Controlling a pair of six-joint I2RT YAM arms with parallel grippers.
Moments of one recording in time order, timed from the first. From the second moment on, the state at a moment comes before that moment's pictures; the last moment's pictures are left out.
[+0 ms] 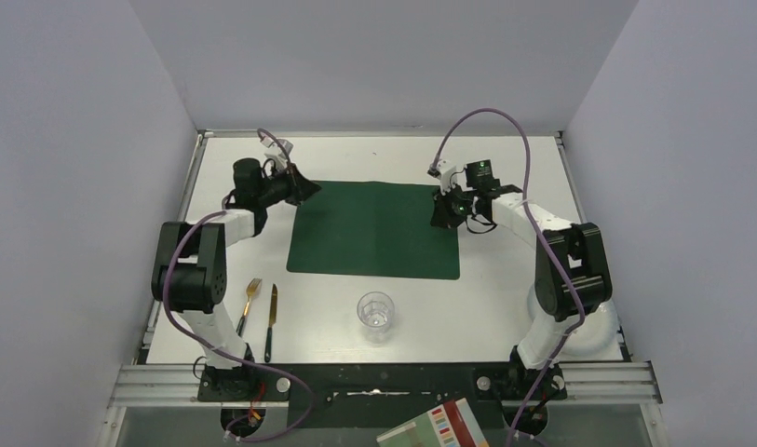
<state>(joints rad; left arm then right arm) -0.05 1.78 0.96 0.53 0.71 -0.31 0.24 1.75 1.17 -0.34 -0.51 -0.31</state>
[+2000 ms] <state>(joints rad) -0.05 1.96 1.05 0.05 0.67 -0.09 0.12 1.92 1.20 -0.45 -0.62 -0.38</state>
